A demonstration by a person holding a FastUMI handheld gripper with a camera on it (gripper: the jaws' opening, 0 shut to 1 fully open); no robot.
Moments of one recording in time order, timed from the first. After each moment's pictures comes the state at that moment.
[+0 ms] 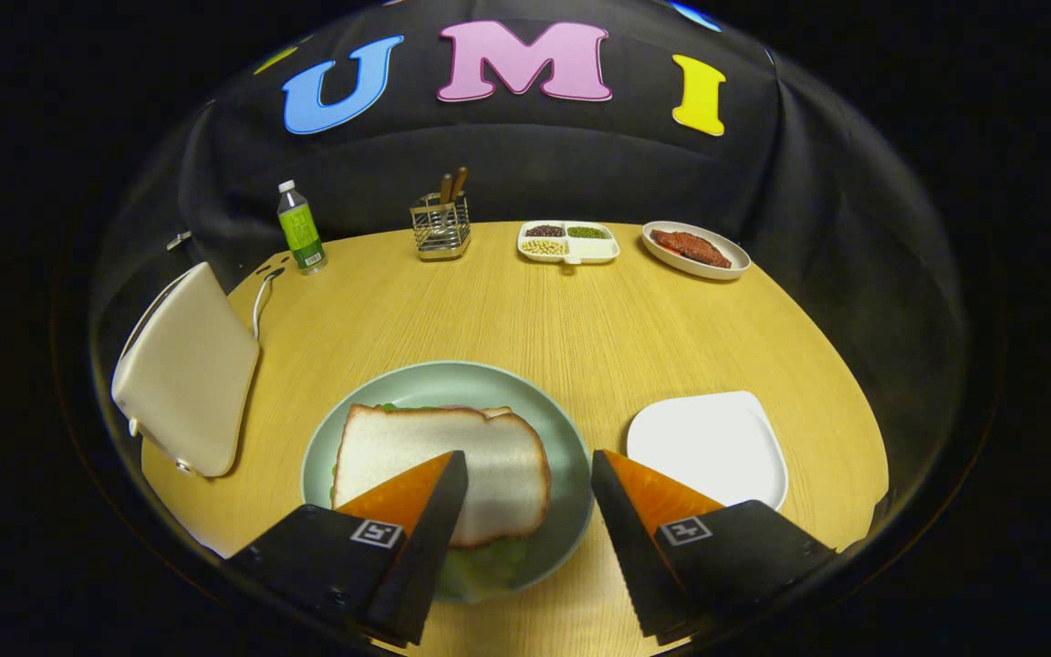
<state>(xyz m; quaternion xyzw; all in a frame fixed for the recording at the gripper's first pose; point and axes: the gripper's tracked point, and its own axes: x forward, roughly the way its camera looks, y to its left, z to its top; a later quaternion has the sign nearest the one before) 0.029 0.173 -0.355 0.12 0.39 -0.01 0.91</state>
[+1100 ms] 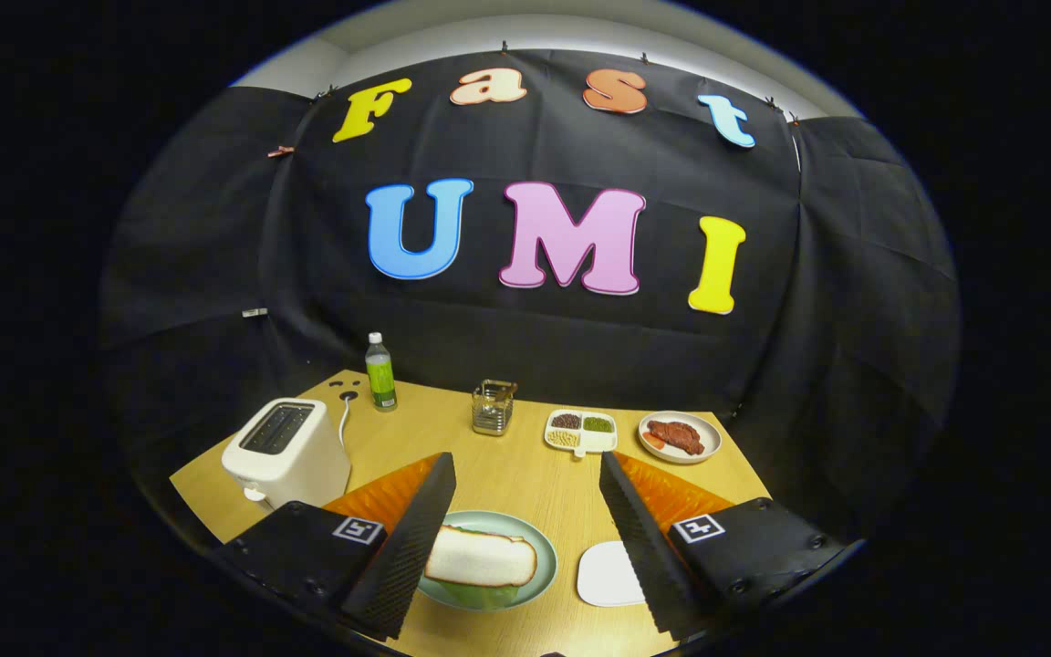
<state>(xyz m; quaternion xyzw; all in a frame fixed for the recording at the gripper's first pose) 0.018 0.132 -0.103 0.09 0.15 0.04 0.98</state>
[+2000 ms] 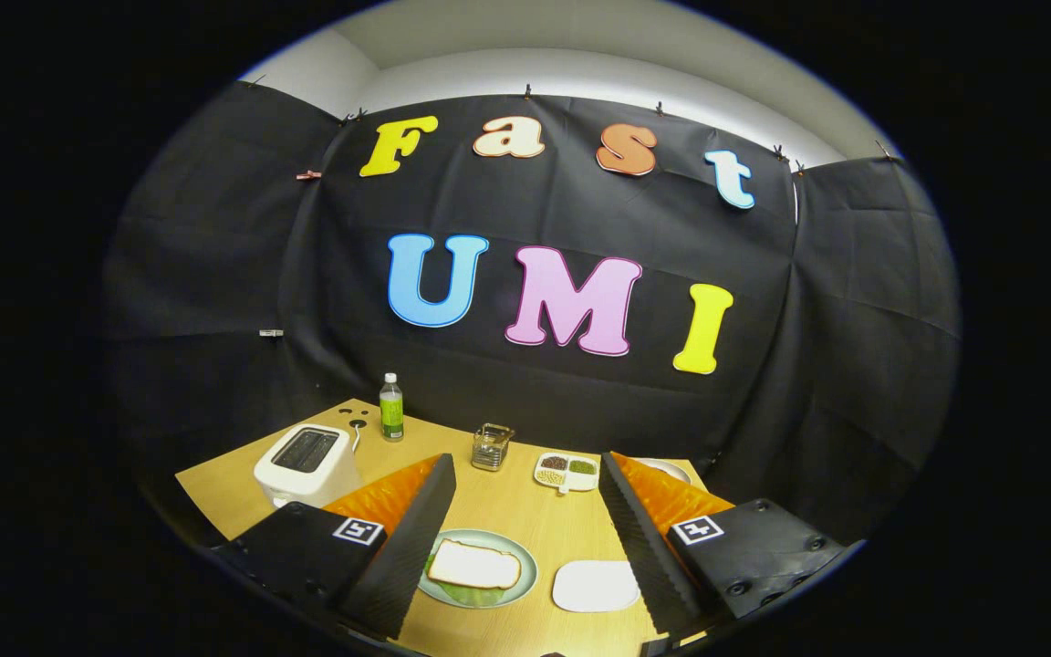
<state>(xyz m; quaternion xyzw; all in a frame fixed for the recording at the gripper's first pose) -0.035 0.114 -0.034 0.05 0.09 0.03 0.99</state>
